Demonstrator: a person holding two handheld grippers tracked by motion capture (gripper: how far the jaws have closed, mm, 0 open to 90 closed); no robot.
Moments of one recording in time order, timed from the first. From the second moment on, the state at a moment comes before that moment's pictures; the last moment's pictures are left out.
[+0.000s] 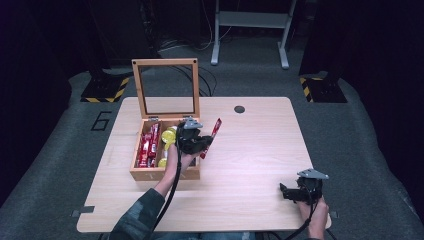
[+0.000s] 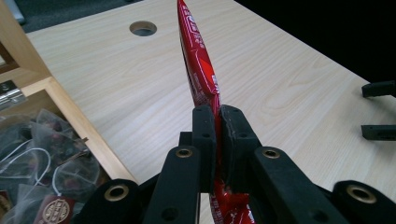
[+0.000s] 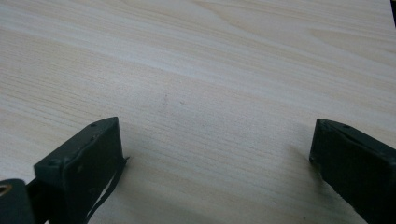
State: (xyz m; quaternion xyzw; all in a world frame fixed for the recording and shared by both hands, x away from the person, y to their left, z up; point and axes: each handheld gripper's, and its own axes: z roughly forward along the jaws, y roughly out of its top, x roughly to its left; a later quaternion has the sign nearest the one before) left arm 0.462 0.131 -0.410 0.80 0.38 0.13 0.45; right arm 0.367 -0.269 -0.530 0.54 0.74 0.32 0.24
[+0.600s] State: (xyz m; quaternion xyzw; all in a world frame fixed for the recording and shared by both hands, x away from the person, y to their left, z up) left arm 0.462 0.102 -0.427 0.81 0.38 0.11 0.44; right arm 0.367 -0.269 -0.530 0.54 0.74 0.32 0.24
